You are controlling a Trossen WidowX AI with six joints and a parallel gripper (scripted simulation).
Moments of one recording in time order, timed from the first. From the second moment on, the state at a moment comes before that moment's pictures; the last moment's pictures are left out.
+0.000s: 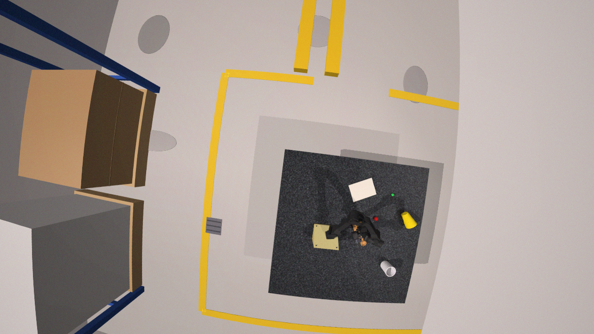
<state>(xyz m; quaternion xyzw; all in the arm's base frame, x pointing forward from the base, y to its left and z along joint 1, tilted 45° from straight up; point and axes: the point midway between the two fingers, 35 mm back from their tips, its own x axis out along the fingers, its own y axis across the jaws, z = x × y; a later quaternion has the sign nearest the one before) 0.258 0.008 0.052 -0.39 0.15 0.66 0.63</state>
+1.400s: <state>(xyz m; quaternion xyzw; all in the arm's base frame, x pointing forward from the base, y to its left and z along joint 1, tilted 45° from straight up) 0.281 -0.146 -0.046 -0.12 0.39 0.54 0.73</state>
